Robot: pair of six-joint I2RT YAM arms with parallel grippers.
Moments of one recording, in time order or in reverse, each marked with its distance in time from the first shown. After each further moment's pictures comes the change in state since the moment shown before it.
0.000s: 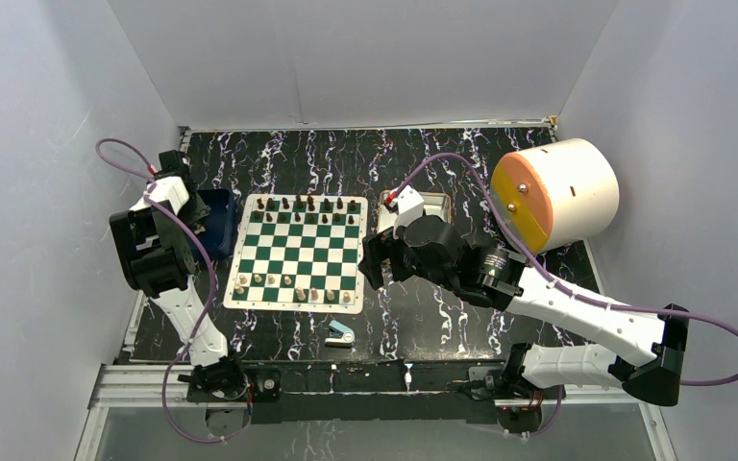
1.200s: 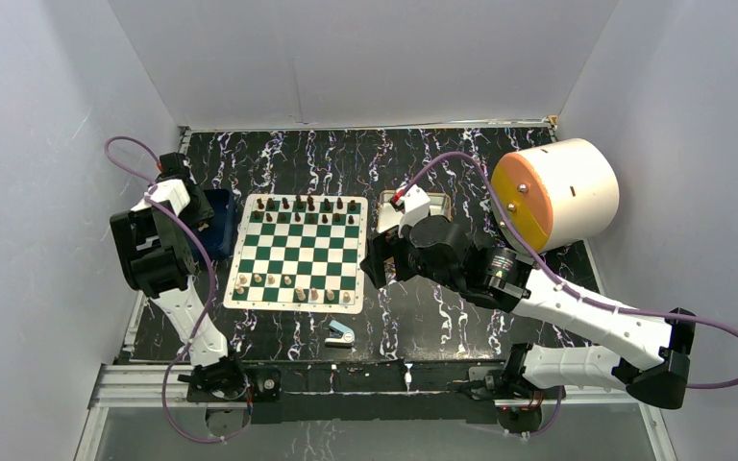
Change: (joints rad) left arm 0.000 -0.002 -0.031 0.057 0.097 0.131; right arm 0.000 -0.029 0.000 -0.007 0.005 0.026
